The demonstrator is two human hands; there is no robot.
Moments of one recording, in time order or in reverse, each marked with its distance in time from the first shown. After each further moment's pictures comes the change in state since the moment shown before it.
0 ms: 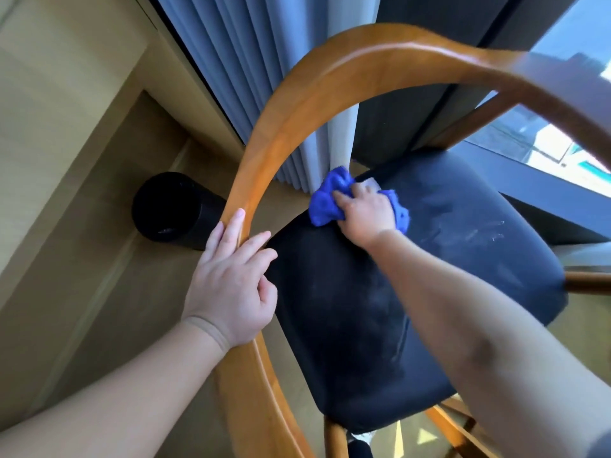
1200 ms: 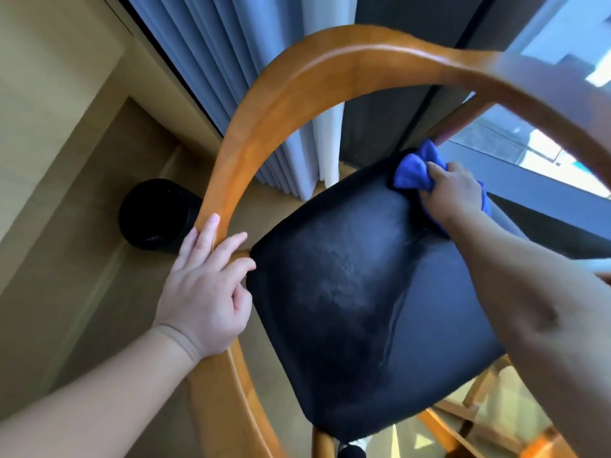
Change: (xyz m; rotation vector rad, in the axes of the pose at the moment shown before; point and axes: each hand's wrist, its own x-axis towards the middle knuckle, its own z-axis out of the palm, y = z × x) left_hand -0.001 0.002 0.000 -0.017 0.014 0.006; right_hand -0.020 0.155 -0.025 0.043 0.166 0.411
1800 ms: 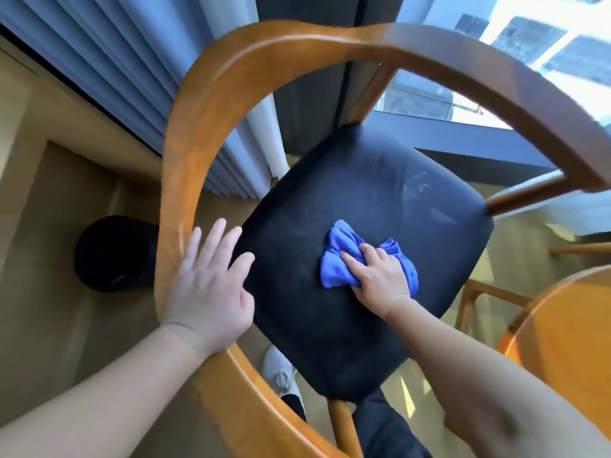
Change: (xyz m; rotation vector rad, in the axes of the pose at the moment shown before) left_hand 0.016 0.014 0.000 0.208 -0.068 0.258; right_hand -0.219 -0.055 0.034 0.048 -0.022 -0.183
